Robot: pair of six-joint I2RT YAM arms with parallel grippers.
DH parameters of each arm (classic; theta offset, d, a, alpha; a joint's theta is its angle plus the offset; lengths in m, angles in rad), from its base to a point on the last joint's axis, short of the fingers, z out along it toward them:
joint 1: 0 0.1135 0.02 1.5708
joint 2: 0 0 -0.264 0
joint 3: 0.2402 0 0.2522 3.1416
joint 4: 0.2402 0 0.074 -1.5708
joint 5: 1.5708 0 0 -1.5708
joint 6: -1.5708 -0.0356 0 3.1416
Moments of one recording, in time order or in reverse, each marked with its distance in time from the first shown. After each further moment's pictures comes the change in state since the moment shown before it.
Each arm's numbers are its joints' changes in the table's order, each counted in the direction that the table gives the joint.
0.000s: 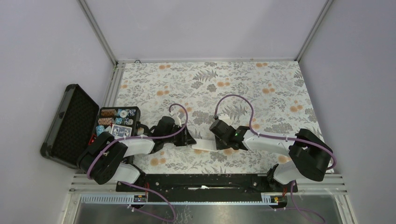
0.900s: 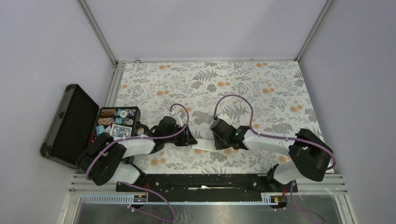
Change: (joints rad) left arm -0.019 0.008 0.011 0.023 -0.035 -0.011; right arm -0.017 0.001 -0.009 -0.023 -0.039 0.031
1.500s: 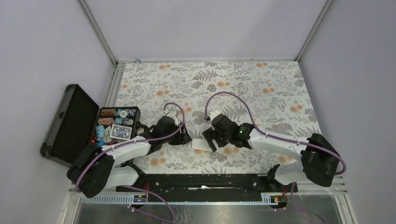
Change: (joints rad) left arm -0.016 0.137 0.040 0.242 -0.230 -0.047; right arm 0.007 0.092 0.057 0.040 -0.054 0.372
